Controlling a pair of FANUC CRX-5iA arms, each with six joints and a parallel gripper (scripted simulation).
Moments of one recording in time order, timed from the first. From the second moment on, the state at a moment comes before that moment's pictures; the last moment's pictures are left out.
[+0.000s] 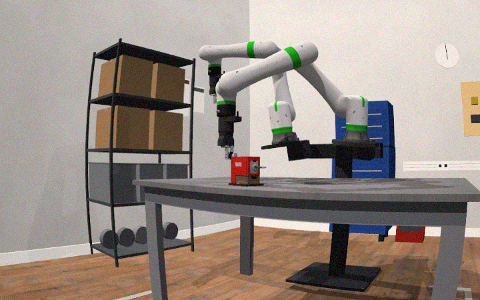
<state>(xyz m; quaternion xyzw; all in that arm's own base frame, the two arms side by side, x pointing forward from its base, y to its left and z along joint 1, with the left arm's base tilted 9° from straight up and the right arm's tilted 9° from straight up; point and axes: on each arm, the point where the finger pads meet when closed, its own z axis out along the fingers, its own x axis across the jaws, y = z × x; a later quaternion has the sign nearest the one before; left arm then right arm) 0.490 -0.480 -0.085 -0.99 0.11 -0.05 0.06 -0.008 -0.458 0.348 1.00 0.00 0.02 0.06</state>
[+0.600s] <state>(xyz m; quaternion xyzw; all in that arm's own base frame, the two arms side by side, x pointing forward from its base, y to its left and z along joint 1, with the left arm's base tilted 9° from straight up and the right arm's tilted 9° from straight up) 0.511 -0.484 -0.088 -0.99 0.11 -0.05 0.06 -0.008 -0.458 0.348 1.00 0.00 0.02 0.06</state>
